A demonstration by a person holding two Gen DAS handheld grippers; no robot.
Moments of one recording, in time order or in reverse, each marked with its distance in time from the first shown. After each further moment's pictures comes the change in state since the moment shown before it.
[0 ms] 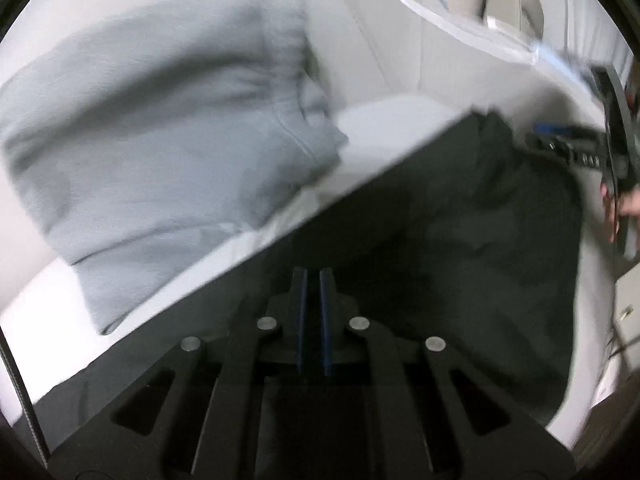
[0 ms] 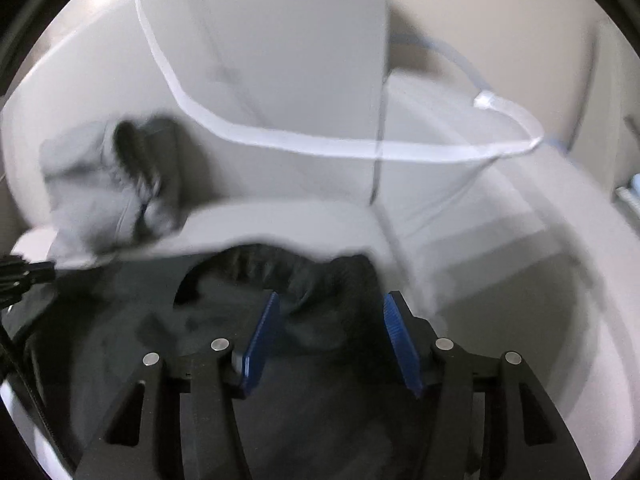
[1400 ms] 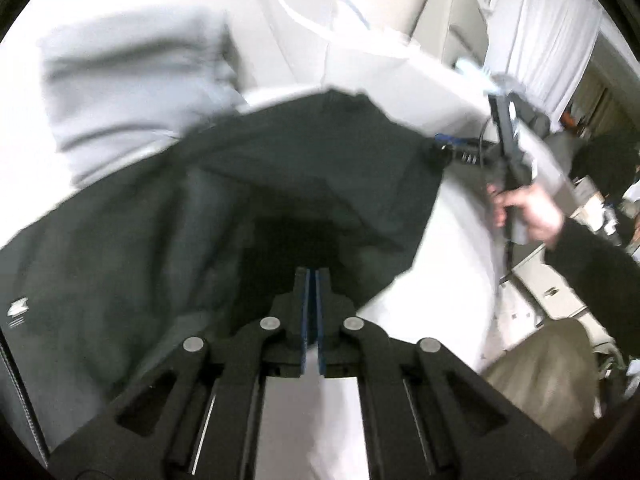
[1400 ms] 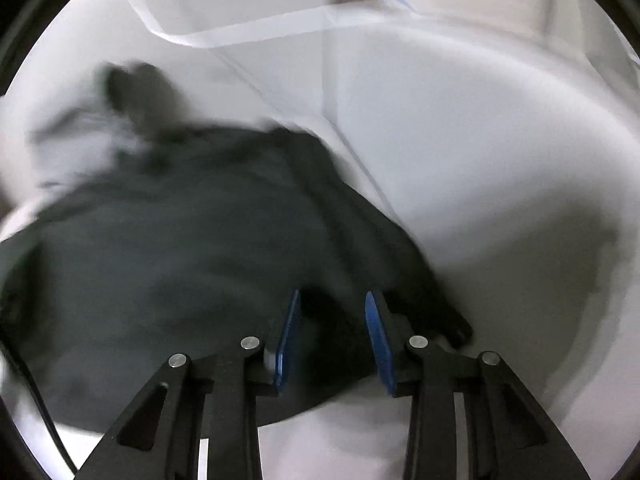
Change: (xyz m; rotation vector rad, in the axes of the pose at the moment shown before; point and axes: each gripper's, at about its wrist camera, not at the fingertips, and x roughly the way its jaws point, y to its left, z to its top) left arm -0.133 -0.031 -0.118 -0.068 -0.096 -0.278; right arm -0.063 -0.004 -0.101 0.009 -0.102 -0.030
